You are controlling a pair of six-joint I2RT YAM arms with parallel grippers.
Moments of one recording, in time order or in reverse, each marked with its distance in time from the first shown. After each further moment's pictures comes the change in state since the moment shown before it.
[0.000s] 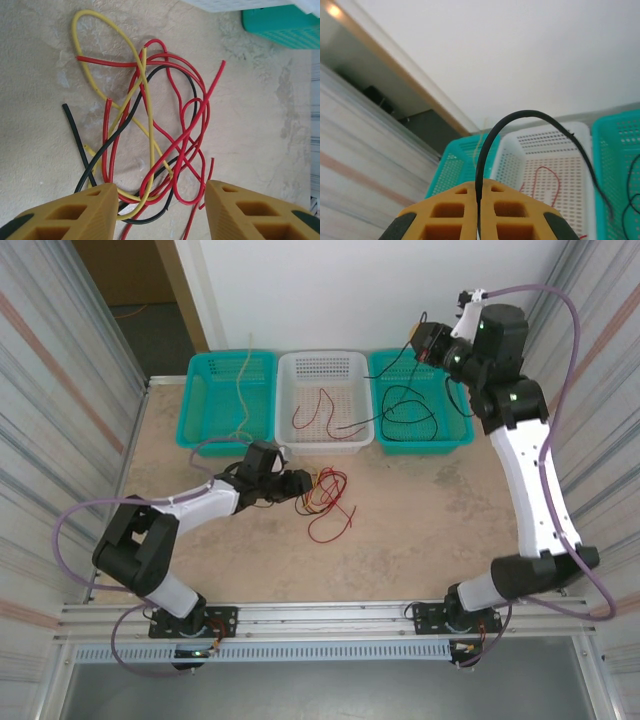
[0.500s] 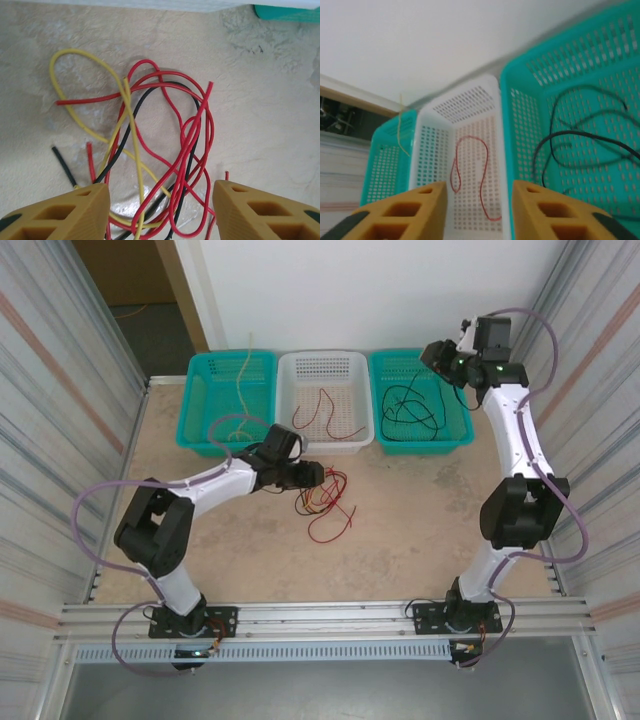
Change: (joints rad) left arm -0.058 0.154 0.278 -0.242 -0.111 0.188; right arm -0.179 0.287 -0.063 -0.046 -0.095 -0.007
